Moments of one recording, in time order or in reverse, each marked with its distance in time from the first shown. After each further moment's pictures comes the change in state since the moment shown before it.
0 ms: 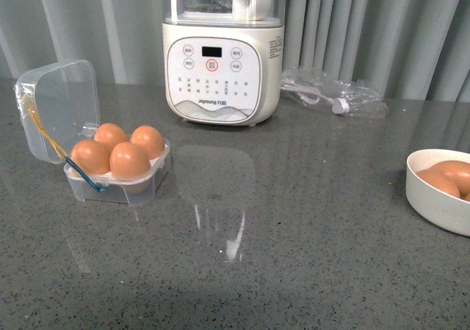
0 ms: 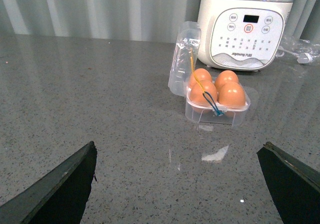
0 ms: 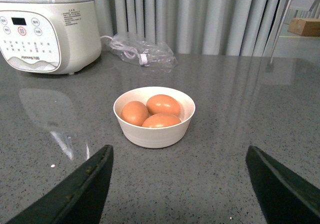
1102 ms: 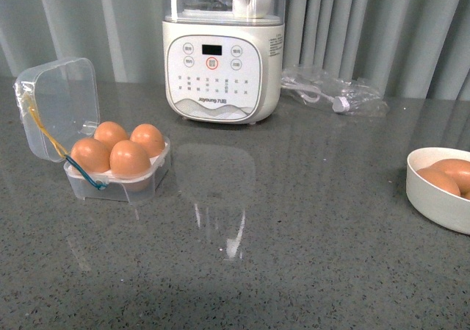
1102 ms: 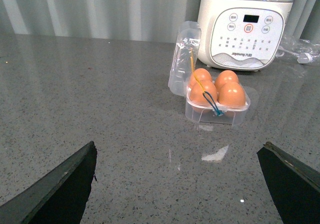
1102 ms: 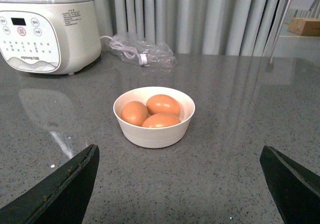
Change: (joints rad) left arm -0.006 0.008 0.002 -0.011 -0.019 -0.003; right arm 0.000 0.000 0.000 0.000 0.000 0.002
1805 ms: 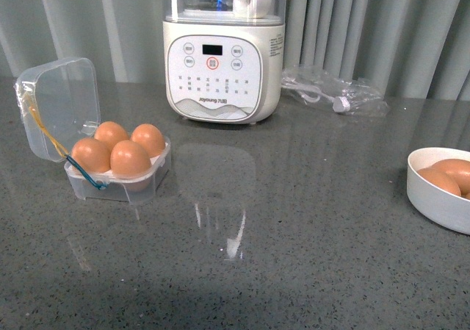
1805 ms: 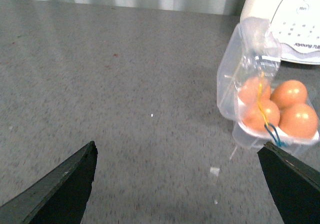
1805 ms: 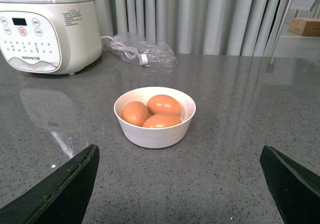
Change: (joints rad) left arm 0.155 0.895 0.391 0.320 0.086 0.046; right arm 0.000 0.000 0.000 0.000 0.000 0.000
